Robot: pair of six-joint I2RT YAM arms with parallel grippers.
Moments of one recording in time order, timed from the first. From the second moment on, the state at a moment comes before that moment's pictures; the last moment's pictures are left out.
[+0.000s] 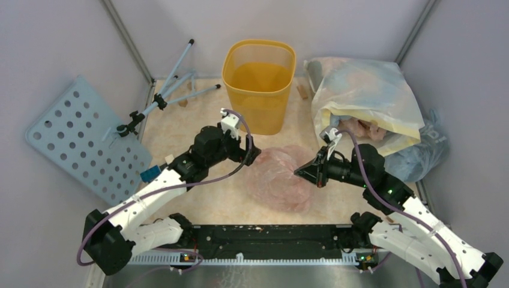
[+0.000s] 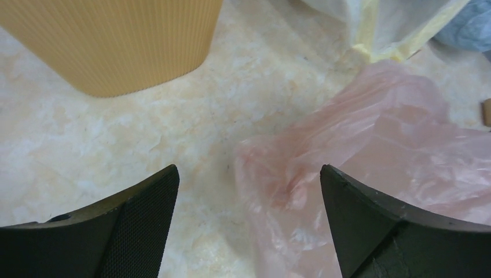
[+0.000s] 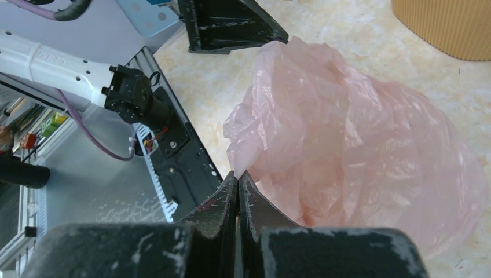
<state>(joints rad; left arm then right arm) -0.66 1.03 0.78 -0.10 0.12 -0.23 0.71 0.63 0.70 -0.32 -0.41 0.37</state>
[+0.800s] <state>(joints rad) -0.56 1.04 0.49 0.06 0.25 -0.39 0.71 0.58 0.73 -0.32 -0.39 0.36</state>
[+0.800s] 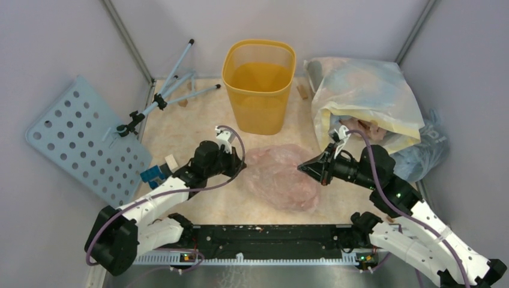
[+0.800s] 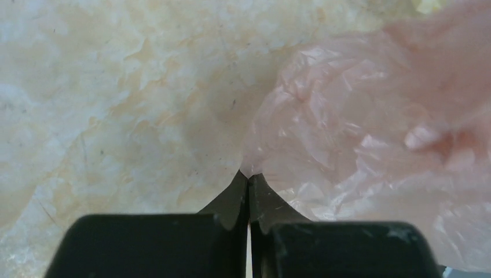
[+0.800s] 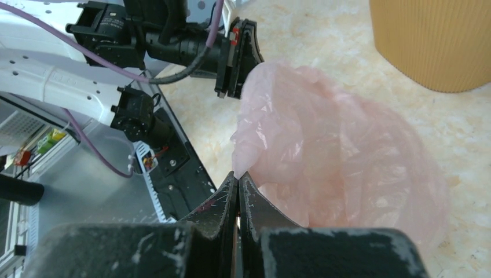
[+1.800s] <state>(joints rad) -0.49 0.58 0.63 -0.22 0.14 -0.46 0.71 0.54 0.68 -0.36 0.20 0.45</state>
